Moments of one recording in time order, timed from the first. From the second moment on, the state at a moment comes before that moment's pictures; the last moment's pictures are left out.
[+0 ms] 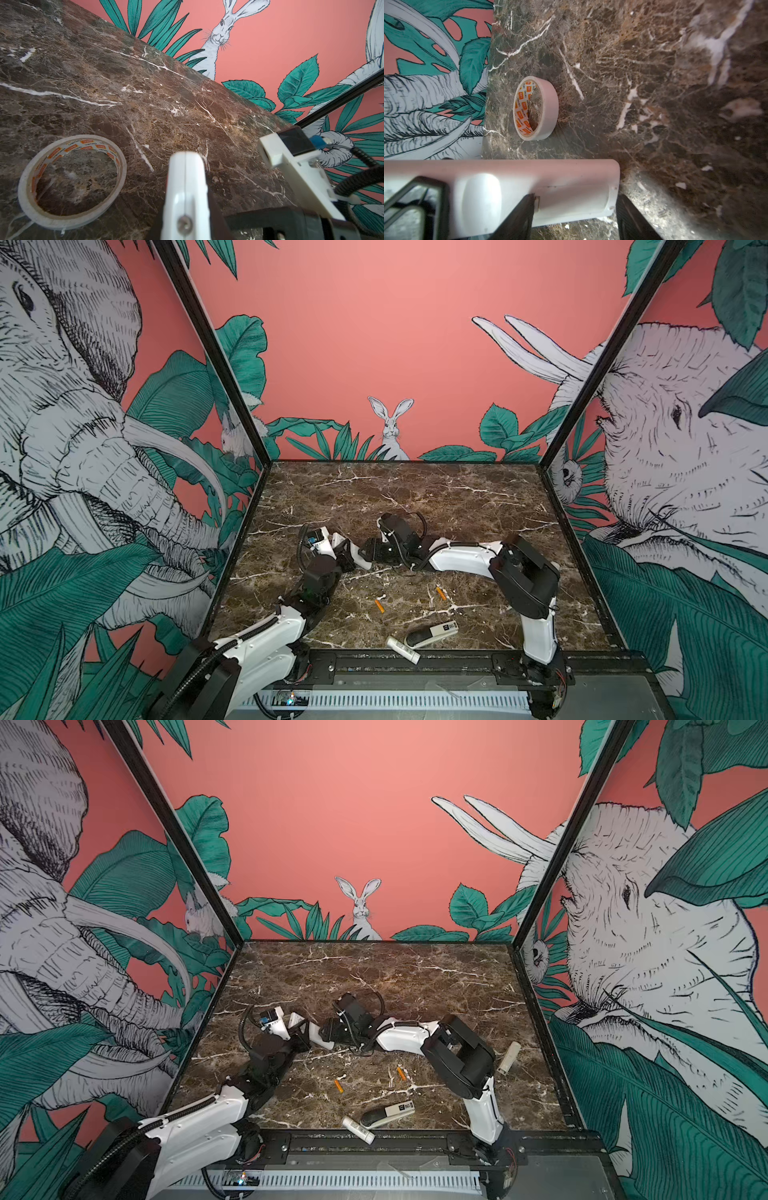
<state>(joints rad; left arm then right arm) -0.56 0.99 0.18 0.52 -0.27 -0.63 0.94 1.98 1.28 -0.03 -0.18 0.89</state>
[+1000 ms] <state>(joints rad) -0.59 0.98 0.20 0.50 -0.28 -0.56 0.97 1.96 1.45 -0.40 0.01 0.63</state>
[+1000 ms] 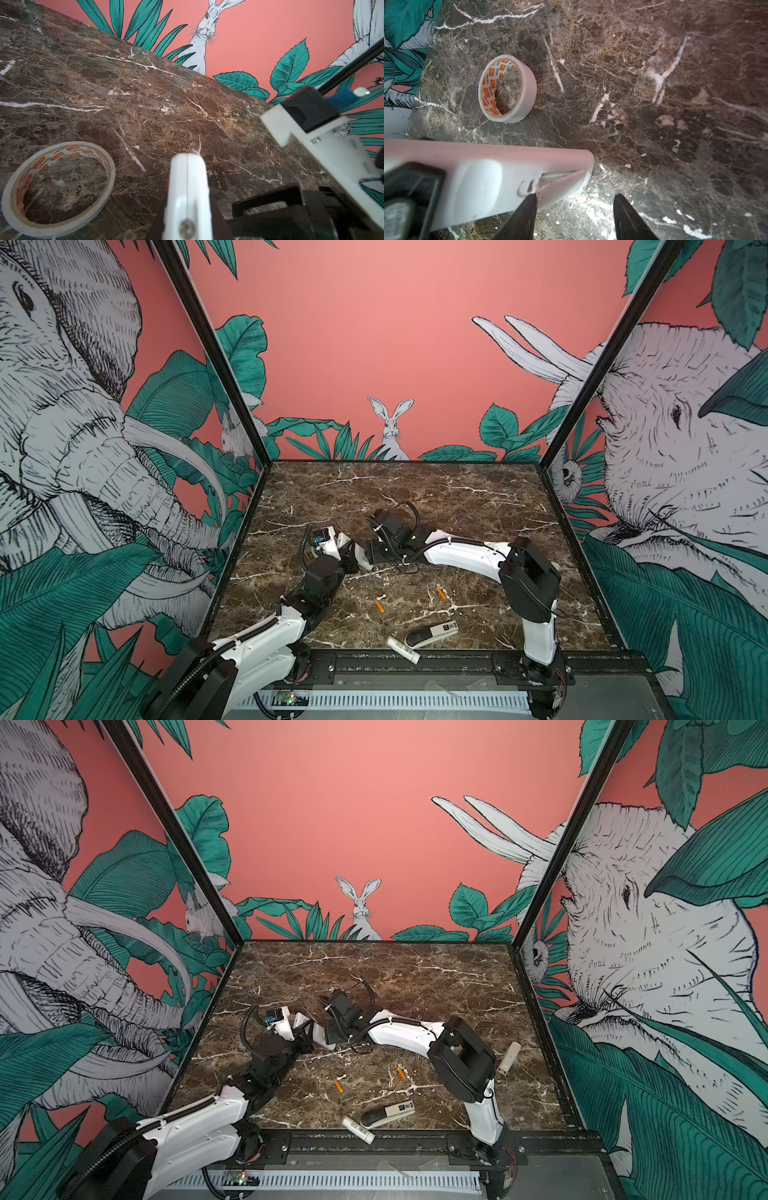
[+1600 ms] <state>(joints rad) -0.59 0.99 0.20 0.50 -0.28 -0.56 0.95 1.94 1.45 -0.45 0.00 0.53</state>
